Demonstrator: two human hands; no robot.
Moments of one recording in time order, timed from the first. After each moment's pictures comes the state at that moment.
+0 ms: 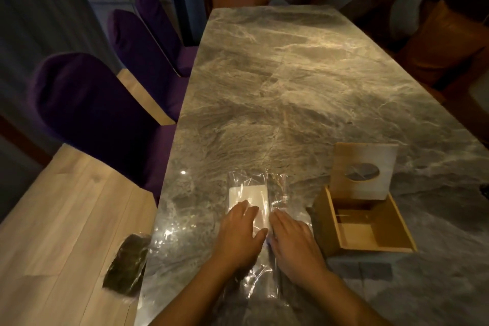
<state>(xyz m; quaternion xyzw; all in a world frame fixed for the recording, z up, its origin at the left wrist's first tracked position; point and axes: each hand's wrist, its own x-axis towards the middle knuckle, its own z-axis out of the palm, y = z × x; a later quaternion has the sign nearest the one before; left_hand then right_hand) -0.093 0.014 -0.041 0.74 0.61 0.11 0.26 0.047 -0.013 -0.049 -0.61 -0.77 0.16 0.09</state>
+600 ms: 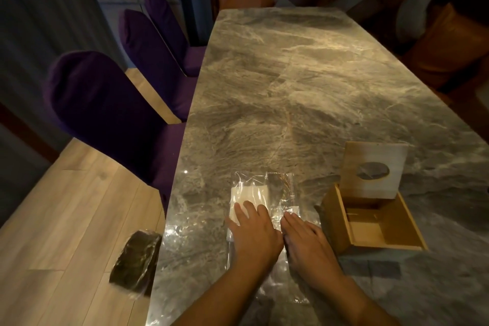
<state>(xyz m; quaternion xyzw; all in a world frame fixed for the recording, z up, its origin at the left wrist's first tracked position) -0.064 0.008 -0.037 0.70 0.69 -0.07 0.15 0.059 -0.022 -0.075 -0.62 -0.78 0.07 0.07</state>
